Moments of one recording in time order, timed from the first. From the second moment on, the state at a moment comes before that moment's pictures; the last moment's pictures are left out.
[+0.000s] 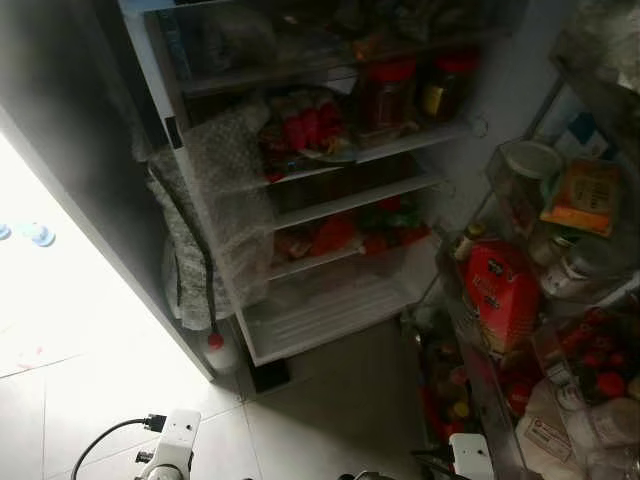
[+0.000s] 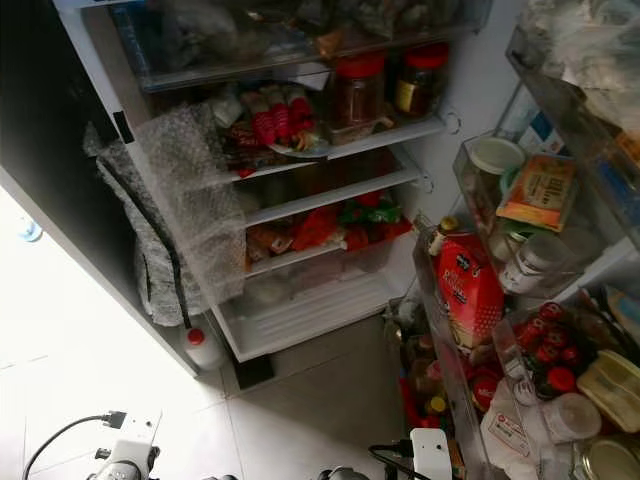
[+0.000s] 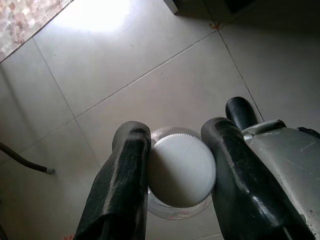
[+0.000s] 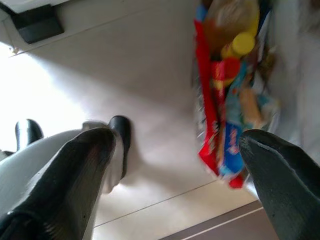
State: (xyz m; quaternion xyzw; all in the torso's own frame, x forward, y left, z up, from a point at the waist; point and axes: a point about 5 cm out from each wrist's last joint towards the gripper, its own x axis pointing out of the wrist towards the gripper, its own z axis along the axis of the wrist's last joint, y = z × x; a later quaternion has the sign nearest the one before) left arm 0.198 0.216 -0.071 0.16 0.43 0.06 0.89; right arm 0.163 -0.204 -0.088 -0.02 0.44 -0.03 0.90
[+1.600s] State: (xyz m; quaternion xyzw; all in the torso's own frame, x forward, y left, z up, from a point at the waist) left arm 0.199 0.216 -0.070 0.16 0.43 0.06 0.89; right arm 0.162 -0.227 -0.084 -0.15 0.44 -0.06 0.88
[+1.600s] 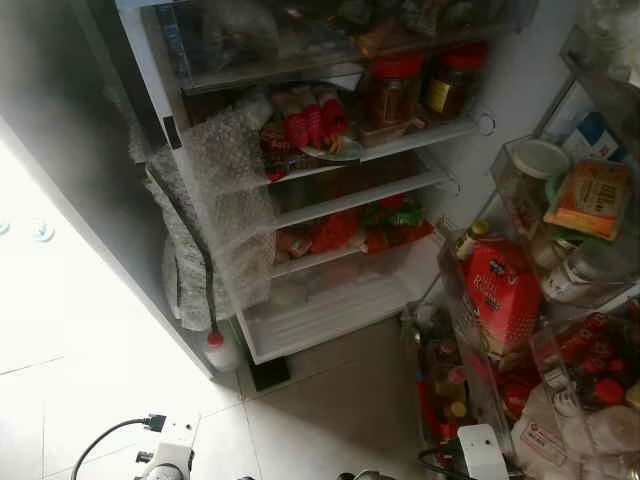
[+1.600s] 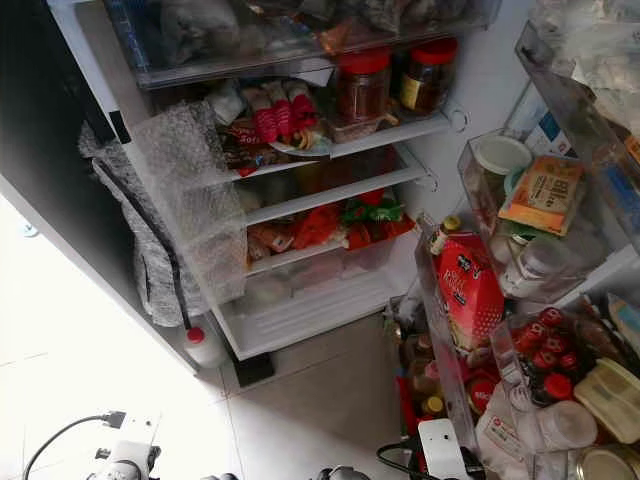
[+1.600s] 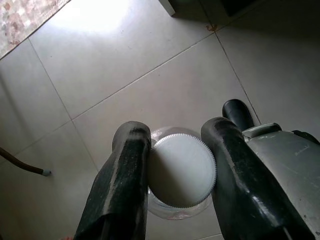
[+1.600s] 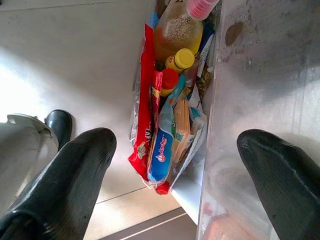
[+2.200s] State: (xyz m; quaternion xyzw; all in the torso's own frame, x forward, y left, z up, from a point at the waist) left arm 0.199 0.216 -0.070 0.15 0.43 0.06 0.89; right arm 0.150 -0.255 -0.081 -0.19 0.45 -0.09 0.87
